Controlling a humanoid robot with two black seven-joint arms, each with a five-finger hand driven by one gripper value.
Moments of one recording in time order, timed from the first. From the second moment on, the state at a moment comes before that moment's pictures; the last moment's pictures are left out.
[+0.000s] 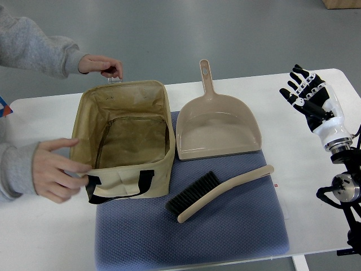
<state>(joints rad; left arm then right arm) 0.02 0.00 0.03 -0.13 -0.07 -0.02 -0.03 0.15 -0.12 1.49 1.26 -0.94 0.15 0.32</state>
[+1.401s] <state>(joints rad) 0.02 0.00 0.03 -0.12 -0.07 -0.02 -0.03 0.15 -0.13 1.49 1.26 -0.94 0.16 0.32</state>
